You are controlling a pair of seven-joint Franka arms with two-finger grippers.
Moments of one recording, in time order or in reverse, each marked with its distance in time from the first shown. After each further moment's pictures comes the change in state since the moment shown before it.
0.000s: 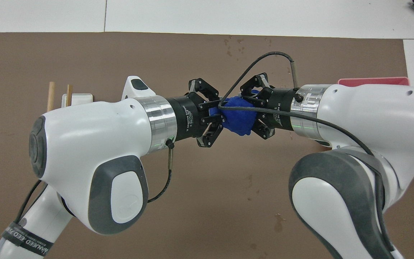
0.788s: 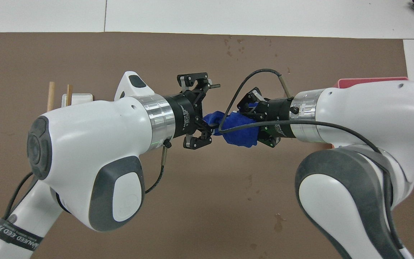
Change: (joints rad) left arm 0.025 -0.001 0.013 -0.004 0.177 -0.001 0.004; right arm -0.030 -0.005 -0.006 0.002 -0.002 -0.193 -0.327
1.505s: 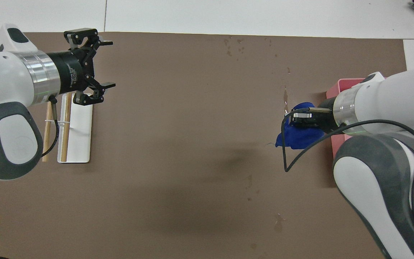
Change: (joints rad) left arm 0.332 0.002 0.014 0.000 0.186 -0.074 0.391; right arm -0.141 -0.012 -0.006 -0.009 -0.361 -0.154 -0.778
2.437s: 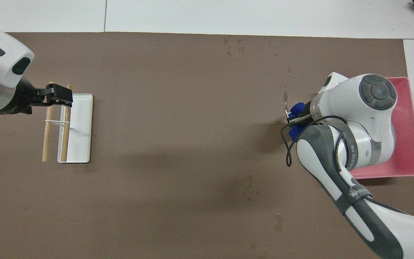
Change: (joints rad) left arm 0.065 -0.001 0.052 0.193 0.400 -0.731 1.099; right arm -0.044 0.233 0.011 -0.107 -0.189 0.310 -0.354
